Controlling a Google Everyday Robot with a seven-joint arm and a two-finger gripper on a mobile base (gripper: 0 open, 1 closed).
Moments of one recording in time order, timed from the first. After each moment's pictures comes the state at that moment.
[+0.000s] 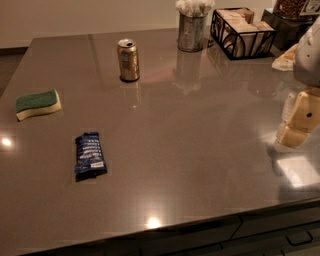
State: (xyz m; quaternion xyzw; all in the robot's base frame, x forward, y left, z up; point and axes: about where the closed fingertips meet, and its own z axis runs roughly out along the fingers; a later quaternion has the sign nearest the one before) arm 0.438 -0.217 0.976 -0.60 0.78 -0.03 0.16
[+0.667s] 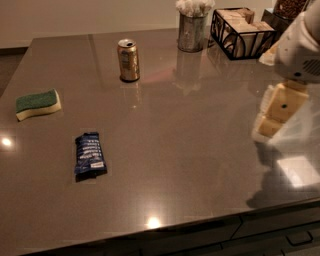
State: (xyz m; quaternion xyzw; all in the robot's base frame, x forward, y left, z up) arm 0.462 -0.197 0.974 -0.59 0.79 -0.03 0.18
